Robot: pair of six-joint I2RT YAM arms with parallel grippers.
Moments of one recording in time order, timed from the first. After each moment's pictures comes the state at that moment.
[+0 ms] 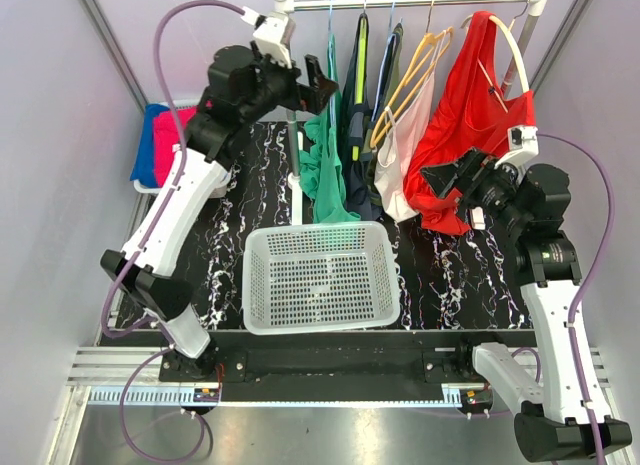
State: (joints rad) left arm -0.47 1.68 2.04 -0.39 0.20 -0.17; right arm 0.06 0.86 1.13 -0.39 -0.43 0.57
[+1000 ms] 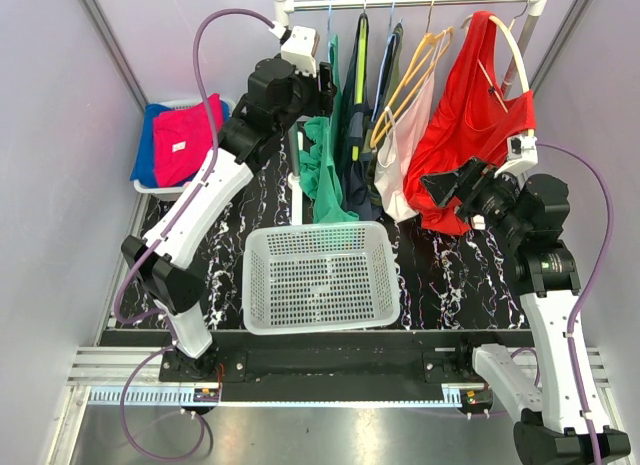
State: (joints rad) left arm -0.59 1.76 2.03 -0.36 -0.15 -0.11; right arm 0.06 0.81 1.07 -0.39 -0.43 0.57
